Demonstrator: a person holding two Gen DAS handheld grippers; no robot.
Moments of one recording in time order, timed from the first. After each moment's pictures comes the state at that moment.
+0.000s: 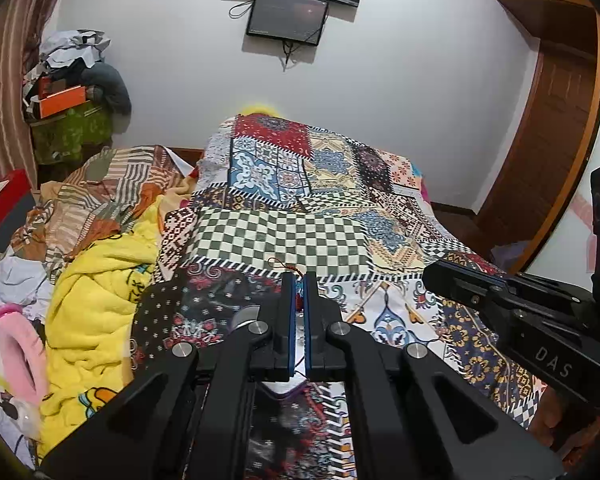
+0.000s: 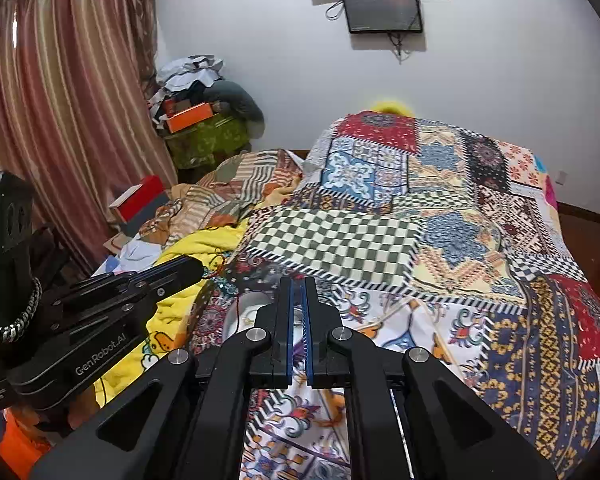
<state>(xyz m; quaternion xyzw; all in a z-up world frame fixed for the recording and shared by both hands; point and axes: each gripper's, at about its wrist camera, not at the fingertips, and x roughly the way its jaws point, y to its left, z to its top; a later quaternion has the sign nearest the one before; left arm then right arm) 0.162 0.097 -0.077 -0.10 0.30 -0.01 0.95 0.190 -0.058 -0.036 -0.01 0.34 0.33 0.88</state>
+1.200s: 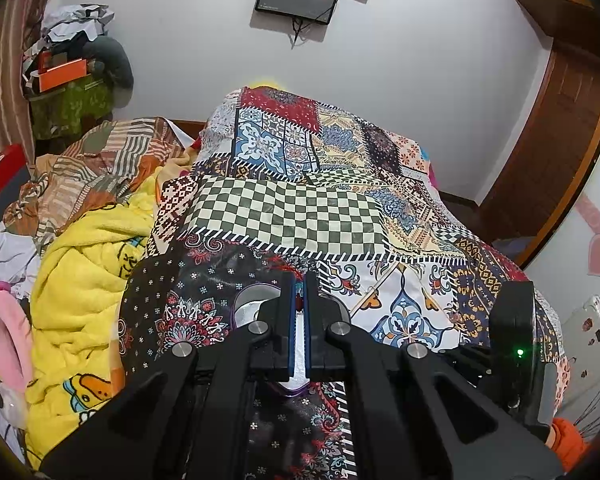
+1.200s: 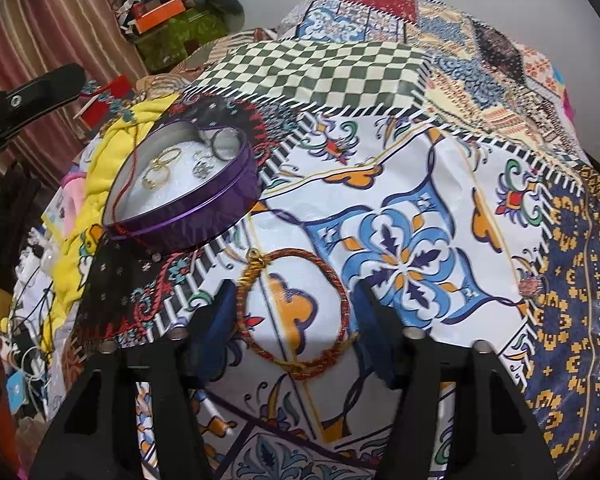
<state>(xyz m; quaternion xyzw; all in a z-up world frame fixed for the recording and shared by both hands) 0.178 0.104 -0.108 -0.12 0.34 -0.01 0.93 0.207 -0.063 -0.157 -0.07 0.50 0.29 0.81</state>
